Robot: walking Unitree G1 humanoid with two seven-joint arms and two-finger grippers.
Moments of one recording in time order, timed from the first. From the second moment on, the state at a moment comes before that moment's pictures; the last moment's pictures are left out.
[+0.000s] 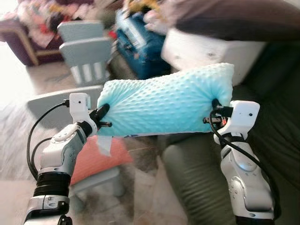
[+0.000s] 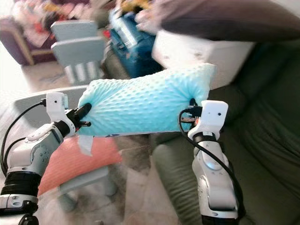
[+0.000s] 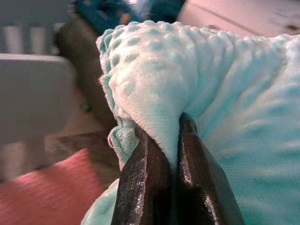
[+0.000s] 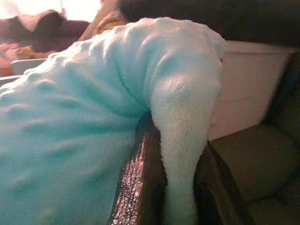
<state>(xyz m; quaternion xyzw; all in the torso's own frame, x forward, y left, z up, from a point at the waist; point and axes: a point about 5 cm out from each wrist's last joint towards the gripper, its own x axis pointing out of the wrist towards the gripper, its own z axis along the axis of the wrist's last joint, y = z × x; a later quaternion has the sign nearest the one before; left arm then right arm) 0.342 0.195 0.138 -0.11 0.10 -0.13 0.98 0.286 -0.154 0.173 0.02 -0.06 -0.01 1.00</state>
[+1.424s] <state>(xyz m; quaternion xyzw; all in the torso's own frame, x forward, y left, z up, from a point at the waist) 0.340 0.186 0.141 -0.13 0.09 -0.17 0.97 0.286 -0.158 0.172 0.02 -0.05 -0.02 1.00</state>
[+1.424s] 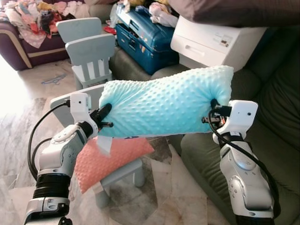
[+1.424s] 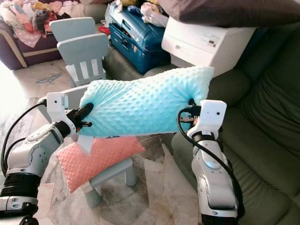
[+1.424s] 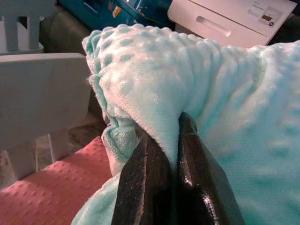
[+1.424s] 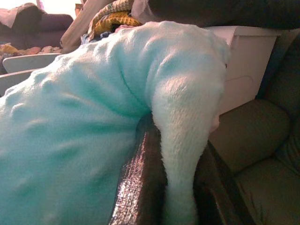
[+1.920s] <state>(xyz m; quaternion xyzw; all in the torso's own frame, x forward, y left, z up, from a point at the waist) 0.339 0.186 0.140 -0.16 0.09 -0.16 0.97 0.286 -0.158 0.172 0.02 -0.05 -0.01 1.00</state>
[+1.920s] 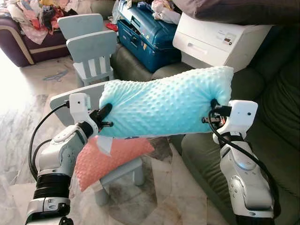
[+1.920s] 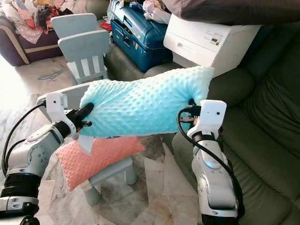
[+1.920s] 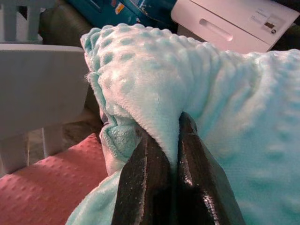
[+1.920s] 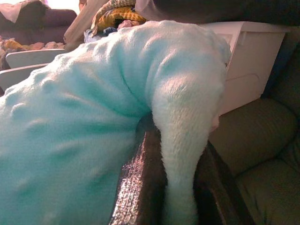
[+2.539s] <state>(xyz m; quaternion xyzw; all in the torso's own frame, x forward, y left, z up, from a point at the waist) 0.330 0.177 0.134 -0.20 0.10 -0.15 0.96 0.288 -0.159 0.170 0.03 -0.04 -0.01 1.00</state>
